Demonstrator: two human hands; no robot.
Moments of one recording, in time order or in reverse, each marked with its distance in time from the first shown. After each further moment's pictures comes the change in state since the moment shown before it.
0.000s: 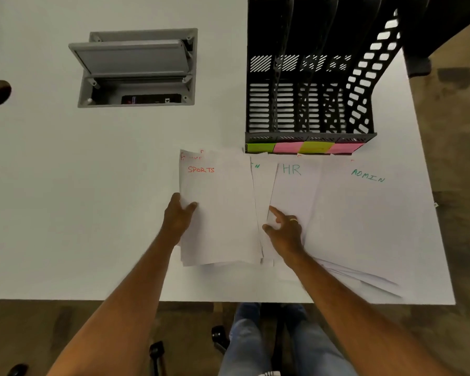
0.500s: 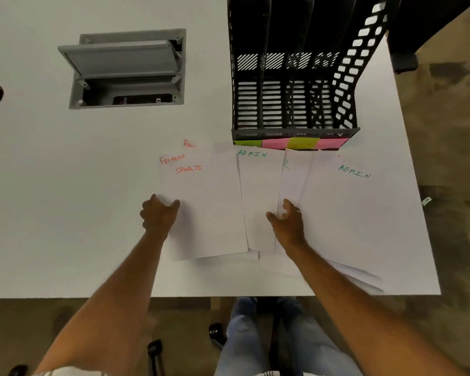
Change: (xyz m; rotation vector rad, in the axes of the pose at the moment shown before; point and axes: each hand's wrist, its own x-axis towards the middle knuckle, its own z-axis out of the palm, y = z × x) left_hand -0.002 0.005 -0.001 0.359 0.247 -0.214; right_hand 0.003 0.004 -0.036 0.156 0.070 0.091
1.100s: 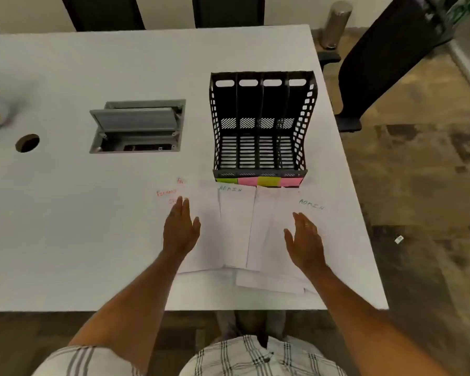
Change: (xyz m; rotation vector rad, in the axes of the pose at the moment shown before) left_hand -0.135 0.064 -0.017 0.208 0.108 0.700; right_hand -0.045 -0.002 -0.151 -0.567 0.225 -0.517
